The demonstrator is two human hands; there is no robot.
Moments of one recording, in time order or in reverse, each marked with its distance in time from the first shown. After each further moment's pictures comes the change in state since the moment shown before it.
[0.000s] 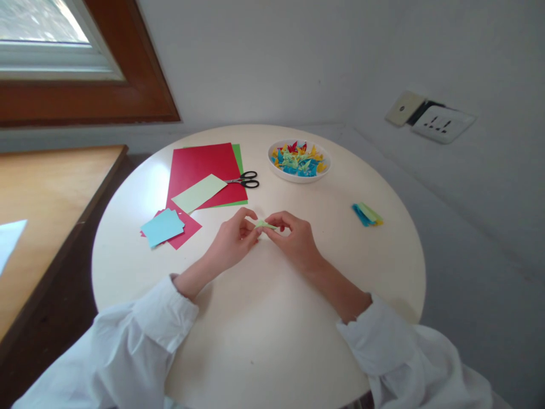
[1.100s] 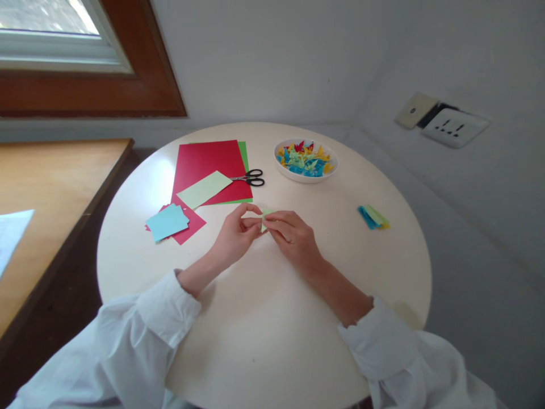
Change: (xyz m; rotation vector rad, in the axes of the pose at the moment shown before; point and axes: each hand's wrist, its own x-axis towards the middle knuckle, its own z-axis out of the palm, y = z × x) left_hand -0.001 0.018 0.003 -0.406 0.008 -0.088; right_hand -0.001 0.008 -0.001 -0.230 -0.024 -0.452
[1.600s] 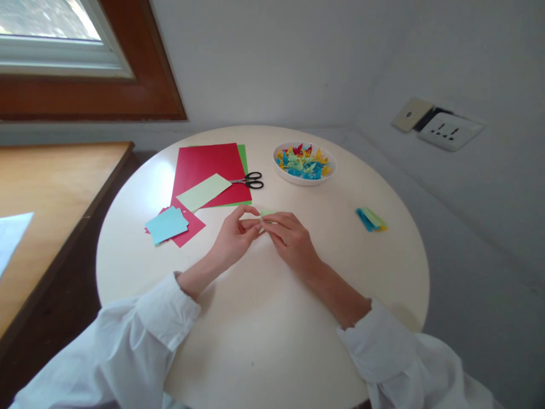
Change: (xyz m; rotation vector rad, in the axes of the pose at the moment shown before) left_hand 0.002 -0.003 -0.001 -0.019 0.005 0.016; right_hand 0.000 0.003 0.002 -0.034 -0.046 -0.014
